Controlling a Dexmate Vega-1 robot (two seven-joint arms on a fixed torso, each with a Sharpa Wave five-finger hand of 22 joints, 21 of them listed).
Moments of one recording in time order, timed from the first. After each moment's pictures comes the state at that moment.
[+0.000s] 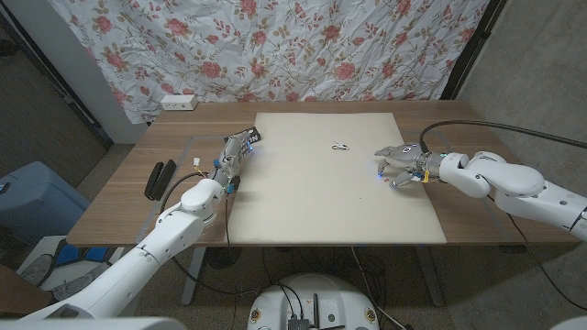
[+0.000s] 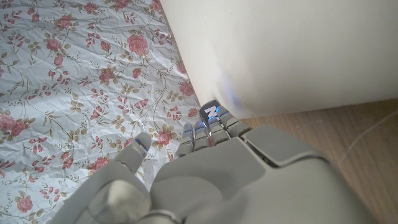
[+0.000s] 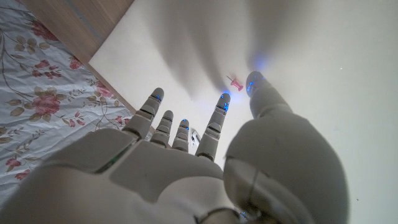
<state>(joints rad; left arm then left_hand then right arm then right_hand) 1.00 0.61 0.37 -1.61 -0.57 -0.09 0.21 0.01 0.07 0.69 0.14 0.19 0.03 0.02 0.18 0.17 0.01 -0.01 0.19 0.17 0.01 0.02 0.18 0.17 0.03 -0.04 0.30 0.17 -0.90 -1.18 -0.53 -1.91 -0.84 0.06 0.24 0.86 -0.08 0.53 -0.18 0.18 0.56 -0.22 0.47 0.24 0.03 -0.02 0.22 0.20 0.01 0.04 0.27 0.24 0.30 0.07 0.20 0.16</state>
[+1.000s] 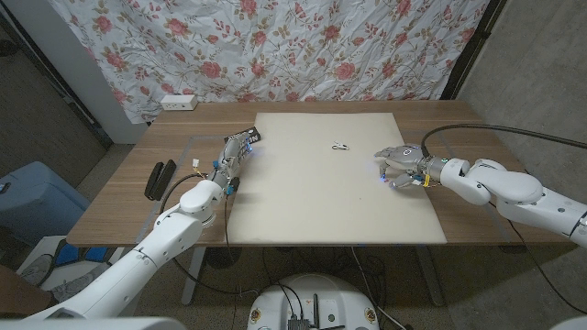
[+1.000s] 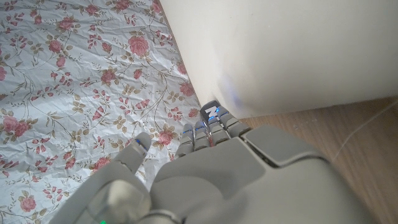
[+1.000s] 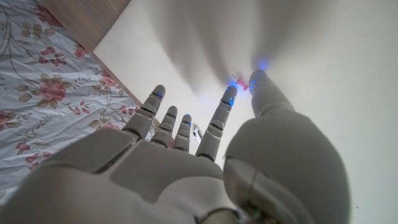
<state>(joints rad) 1.02 0.62 0.36 -1.63 -0.57 -0.08 0.22 0.01 0.07 0.69 0.14 0.19 0.03 0.02 0.18 0.17 0.01 -0.01 0.19 0.17 0.02 0.02 0.18 0.17 0.04 -0.03 0.29 0.16 -0.92 -1.17 -0.53 -1.87 -0.91 0.06 0.11 0.89 -0.08 0.50 -0.17 0.18 0.73 -0.22 0.58 0.26 0.12 -0.04 0.23 0.20 0.08 0.00 0.31 0.26 0.36 0.05 0.21 0.17</state>
